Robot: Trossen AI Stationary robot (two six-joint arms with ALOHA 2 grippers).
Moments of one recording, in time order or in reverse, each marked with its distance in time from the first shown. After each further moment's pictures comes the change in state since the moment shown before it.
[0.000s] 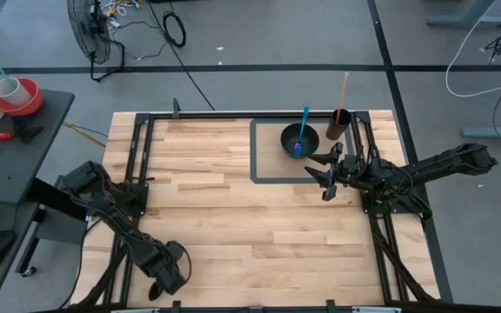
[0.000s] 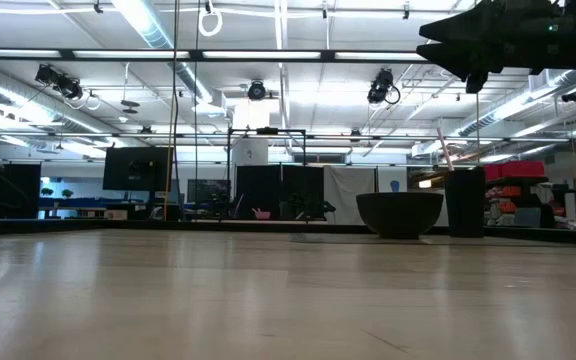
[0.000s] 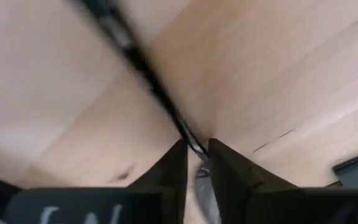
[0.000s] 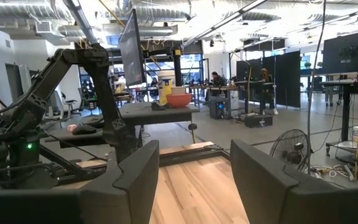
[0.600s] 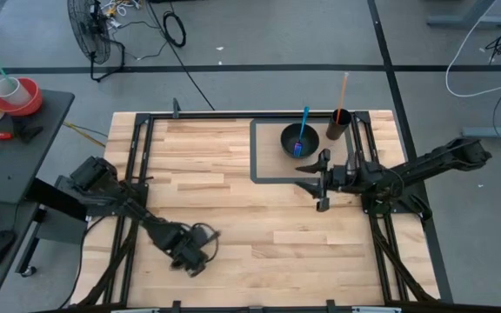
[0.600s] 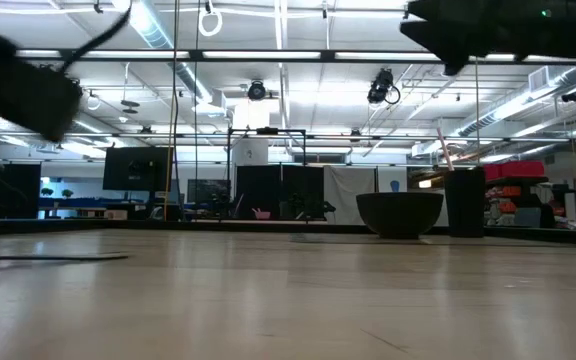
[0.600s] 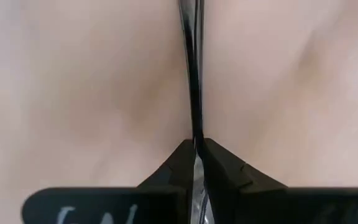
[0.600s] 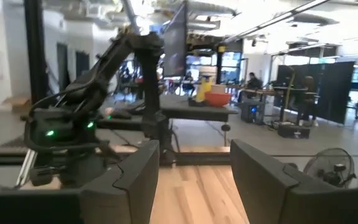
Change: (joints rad) left arm 0.242 0.001 0.026 0.006 -0.259 0.461; right arm 0.049 0.188 0.094 0.058 -0.126 -0.089
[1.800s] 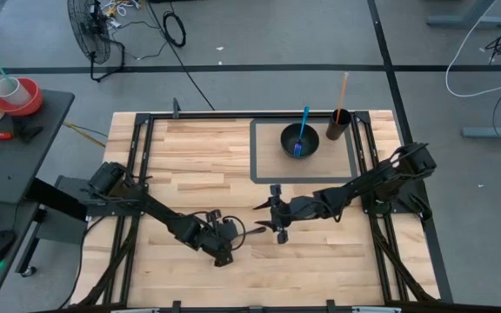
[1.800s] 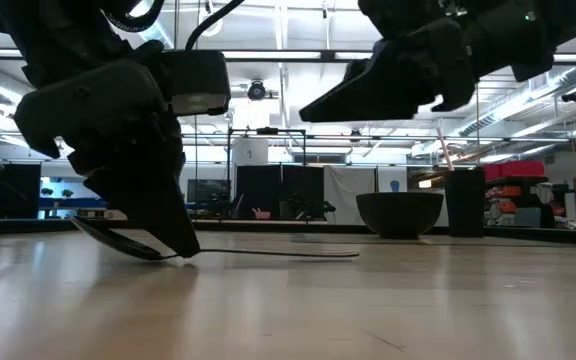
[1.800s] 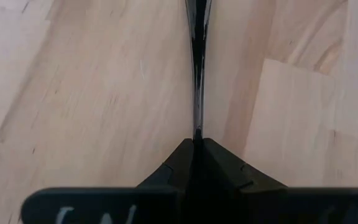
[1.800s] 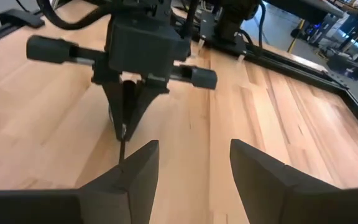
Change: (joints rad) left arm 0.136 0.149 0.066 0.389 -0.383 0.557; right arm 0.128 0.715 0.479 -0.359 -0.001 -0.106
